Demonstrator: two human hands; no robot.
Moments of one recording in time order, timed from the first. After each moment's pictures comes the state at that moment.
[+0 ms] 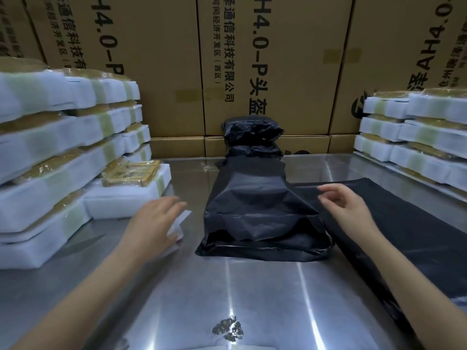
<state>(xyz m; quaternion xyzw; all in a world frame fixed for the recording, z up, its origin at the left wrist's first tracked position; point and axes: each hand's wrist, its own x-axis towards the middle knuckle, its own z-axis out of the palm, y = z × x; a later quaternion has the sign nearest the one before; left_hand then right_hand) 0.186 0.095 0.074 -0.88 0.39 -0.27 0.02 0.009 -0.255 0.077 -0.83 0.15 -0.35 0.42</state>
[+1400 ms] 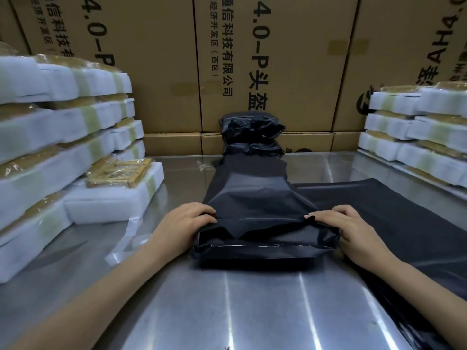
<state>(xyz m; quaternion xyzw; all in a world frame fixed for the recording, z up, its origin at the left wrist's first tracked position) 0.210 0.034 0.053 -0.77 0.56 -0.27 -0.10 0.016 -0.284 0.040 -0.96 0.05 -0.25 0.15</state>
